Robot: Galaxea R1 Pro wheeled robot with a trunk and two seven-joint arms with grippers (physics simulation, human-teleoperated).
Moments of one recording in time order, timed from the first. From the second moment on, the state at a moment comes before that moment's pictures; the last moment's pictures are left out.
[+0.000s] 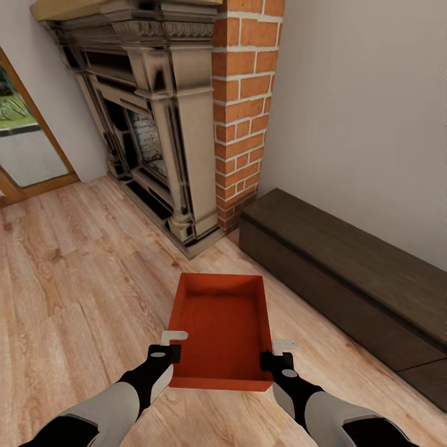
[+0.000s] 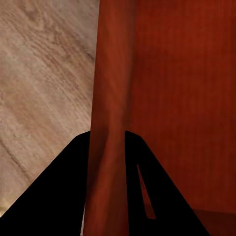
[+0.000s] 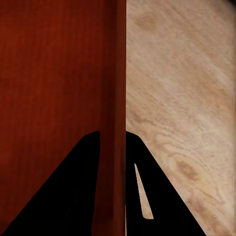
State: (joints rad) left arm -0.75 -0.11 -0.20 -0.19 0.15 0.06 0.28; right arm -0.75 0.14 0.08 -0.03 -0.05 -0.22 -0.17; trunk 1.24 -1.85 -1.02
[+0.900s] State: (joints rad) left arm -0.75 -0.11 -0.20 -0.20 0.14 0.06 0.28; right arm -0.75 0.14 0.08 -0.03 -0.05 -0.22 -0.17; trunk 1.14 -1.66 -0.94
